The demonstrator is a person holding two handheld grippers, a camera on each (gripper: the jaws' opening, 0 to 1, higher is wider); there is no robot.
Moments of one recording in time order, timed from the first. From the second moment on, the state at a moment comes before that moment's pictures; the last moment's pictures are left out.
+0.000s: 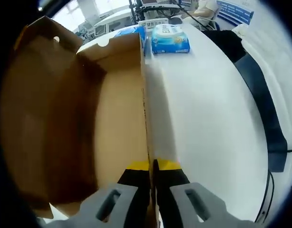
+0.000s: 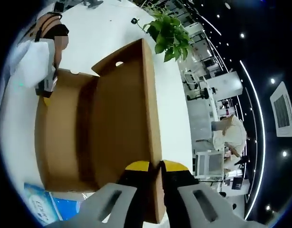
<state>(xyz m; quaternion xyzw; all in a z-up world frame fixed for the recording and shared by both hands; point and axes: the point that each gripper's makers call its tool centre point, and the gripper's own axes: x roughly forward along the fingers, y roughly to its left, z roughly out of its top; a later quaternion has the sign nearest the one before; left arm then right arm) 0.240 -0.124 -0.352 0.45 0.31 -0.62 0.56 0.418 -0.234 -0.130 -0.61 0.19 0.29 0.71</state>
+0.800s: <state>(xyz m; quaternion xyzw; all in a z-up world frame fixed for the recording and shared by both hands) 0.245 -0.124 -0.351 0.45 0.31 -0.62 0.56 0.370 -0.233 -0.131 -0.59 0.19 0.30 0.72</state>
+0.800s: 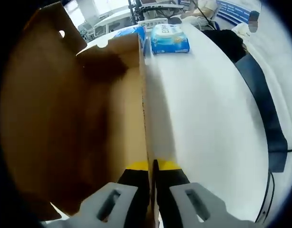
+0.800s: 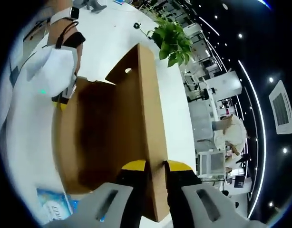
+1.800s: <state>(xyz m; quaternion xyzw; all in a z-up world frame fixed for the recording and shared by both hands) 0.244 -0.126 -0.348 0.45 0.31 -0.62 0.56 0.356 -0.221 -0.134 -0.55 0.21 0.35 0.73</state>
